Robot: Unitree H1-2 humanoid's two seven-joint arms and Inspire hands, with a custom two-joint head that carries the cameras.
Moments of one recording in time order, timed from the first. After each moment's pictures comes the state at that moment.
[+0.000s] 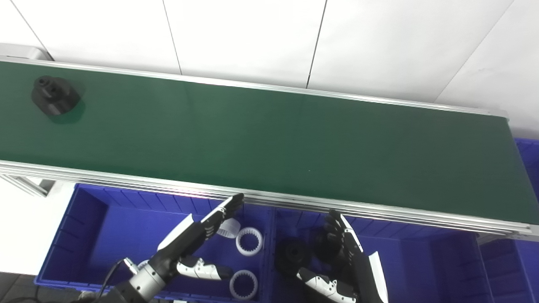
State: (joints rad) left arm 0.33 0.24 -0.21 -0.01 0.01 -0.43 -0.47; right arm 0.56 -0.03 0.28 -0.14 -0.33 -0.33 -0.13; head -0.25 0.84
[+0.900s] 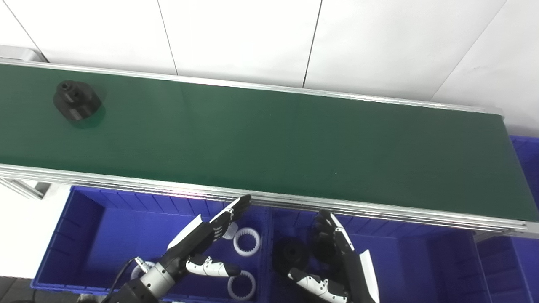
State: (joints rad) left arm 0.26 0.21 -0.27 0.13 -0.06 -0.43 -0.47; right arm 0.56 -0.02 0.28 -0.09 -0.39 -0.41 -0.17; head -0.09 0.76
